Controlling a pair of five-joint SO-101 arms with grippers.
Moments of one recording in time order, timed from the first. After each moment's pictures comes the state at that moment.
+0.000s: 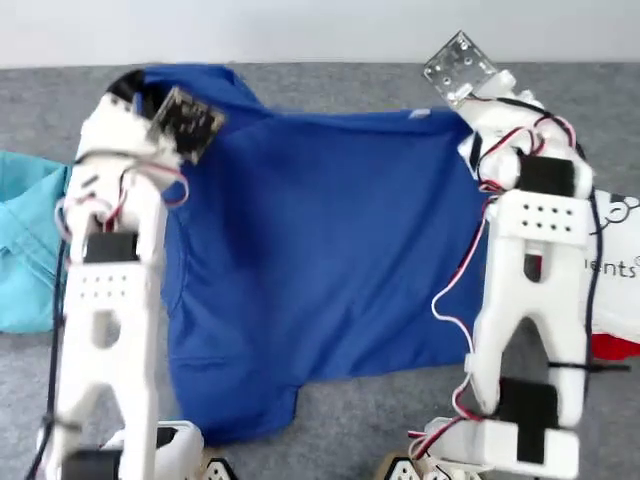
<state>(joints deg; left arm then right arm) -6.3 -21.6 30.1 12.4 -34.9 5.4 -4.7 -1.0 47.8 49.7</state>
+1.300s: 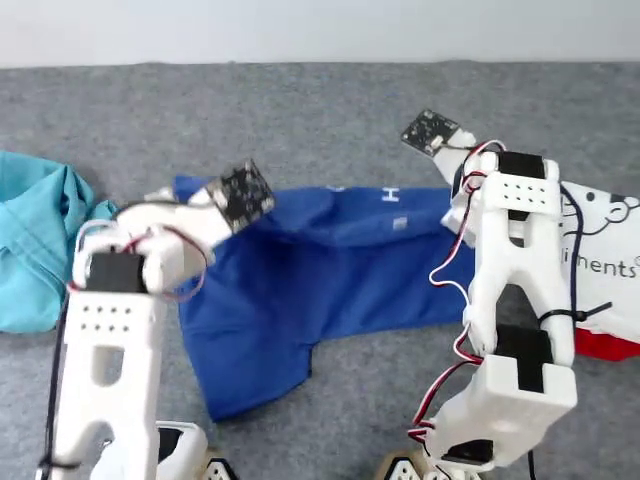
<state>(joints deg) -0.6 -37.0 36.3 69.1 -46.9 5.5 10.9 -1.0 71.8 56.2</state>
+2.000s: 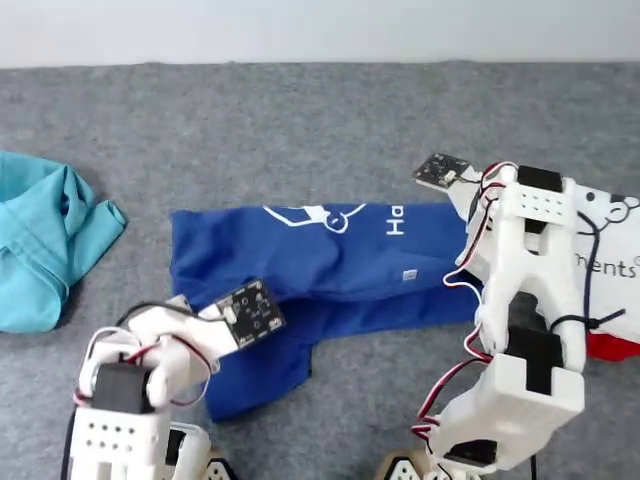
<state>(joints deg) 3.2 -72.7 64.9 84.4 -46.9 10.5 10.9 4.7 81.3 61.2</state>
